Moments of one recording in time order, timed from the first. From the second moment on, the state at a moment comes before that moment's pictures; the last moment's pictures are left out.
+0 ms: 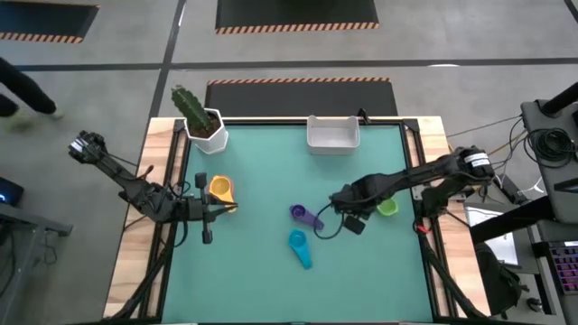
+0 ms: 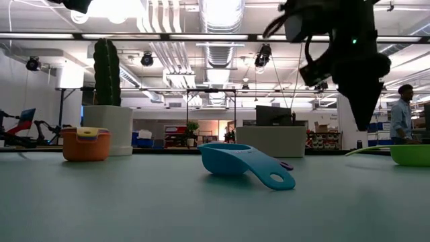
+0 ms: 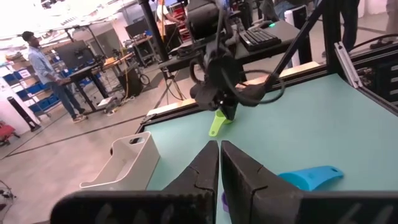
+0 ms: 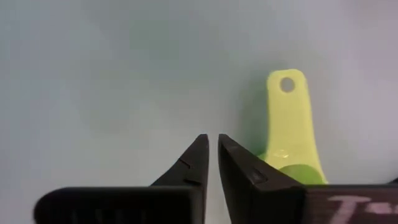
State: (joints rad) left arm -0.63 0.74 0.50 0.12 -0.78 0.22; right arm 0.13 1.57 1.05 -1.10 0.03 0.69
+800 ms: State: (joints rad) left arm -0.63 0.74 0.50 0.11 -0.78 0.22; right arm -0.10 1.57 0.96 -1.14 0.03 0.43
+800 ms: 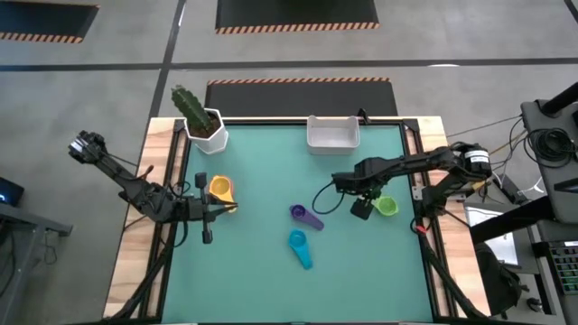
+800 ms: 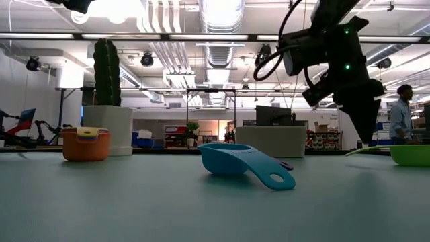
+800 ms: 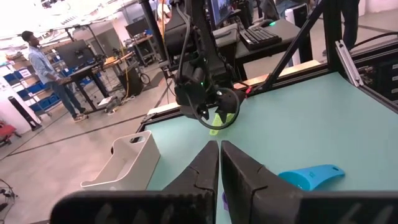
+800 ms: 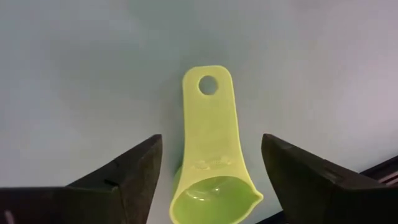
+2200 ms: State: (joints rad) left arm -0.63 0.74 0.50 0.11 -0.78 0.22; right arm -0.11 1.57 0.84 -0.98 0.08 0.35
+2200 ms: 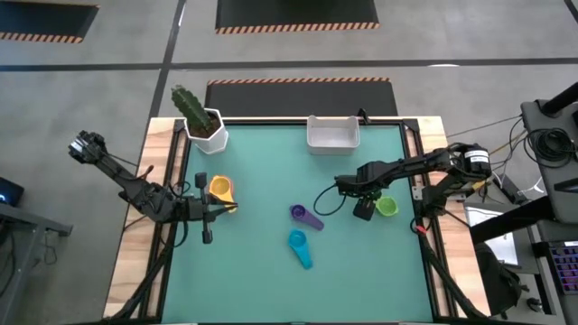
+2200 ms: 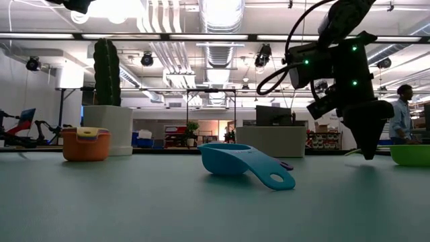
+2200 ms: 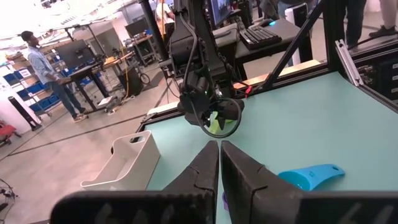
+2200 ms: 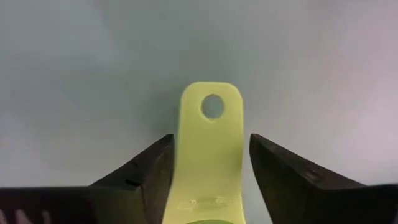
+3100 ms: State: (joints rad) left arm -0.63 0.74 0.49 0.11 -0.78 0.22; right arm -0.11 1.57 0.97 -0.99 0.08 0.28
